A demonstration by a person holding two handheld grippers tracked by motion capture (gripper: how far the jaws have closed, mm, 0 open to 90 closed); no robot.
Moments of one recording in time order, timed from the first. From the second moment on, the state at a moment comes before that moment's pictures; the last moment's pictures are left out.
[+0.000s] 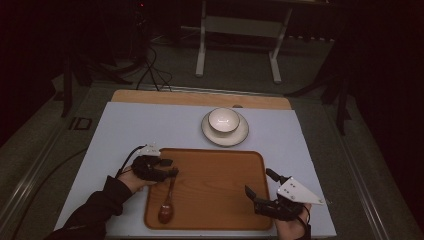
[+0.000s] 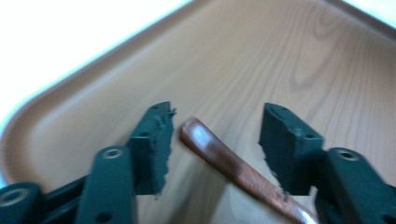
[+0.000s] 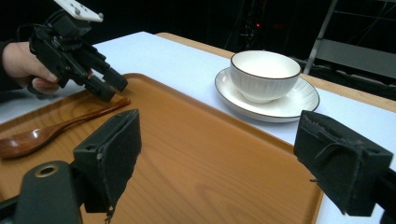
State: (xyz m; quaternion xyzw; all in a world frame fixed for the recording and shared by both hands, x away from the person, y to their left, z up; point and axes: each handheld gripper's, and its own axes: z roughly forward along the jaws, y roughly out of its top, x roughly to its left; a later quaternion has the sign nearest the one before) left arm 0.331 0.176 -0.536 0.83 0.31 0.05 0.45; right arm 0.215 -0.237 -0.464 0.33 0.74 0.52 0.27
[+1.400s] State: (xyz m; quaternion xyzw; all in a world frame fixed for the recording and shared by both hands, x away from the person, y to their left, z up) left arm 0.321 0.164 -0.517 0.83 0.28 0.03 0.47; right arm 0.216 -0.239 -0.465 0.33 0.74 0.52 0.26
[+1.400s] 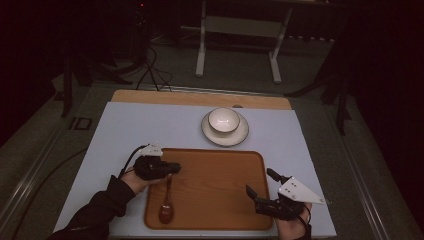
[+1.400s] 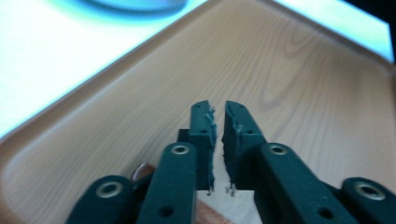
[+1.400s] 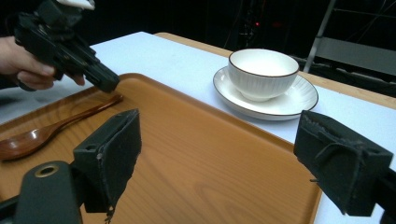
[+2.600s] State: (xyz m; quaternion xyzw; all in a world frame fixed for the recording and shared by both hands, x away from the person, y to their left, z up) left arm 0.284 0.181 -0.462 0.78 0.29 0.06 0.55; right arm 0.214 -0.239 -0.462 0.33 0.74 0.52 0.27
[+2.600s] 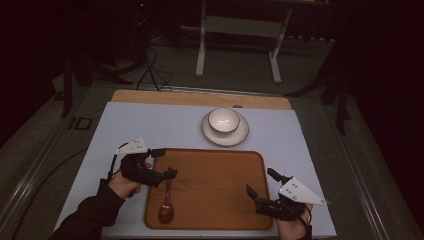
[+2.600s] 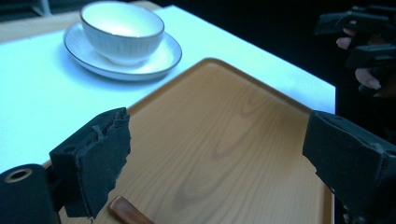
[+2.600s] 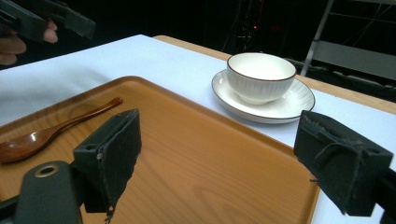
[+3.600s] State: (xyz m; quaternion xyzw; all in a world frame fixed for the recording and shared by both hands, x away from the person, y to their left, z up) left arm 0.243 0.207 -0.476 0.77 0.31 0.08 0.55; right arm 0.215 -0.239 -0.463 0.33 0.74 0.52 0.27
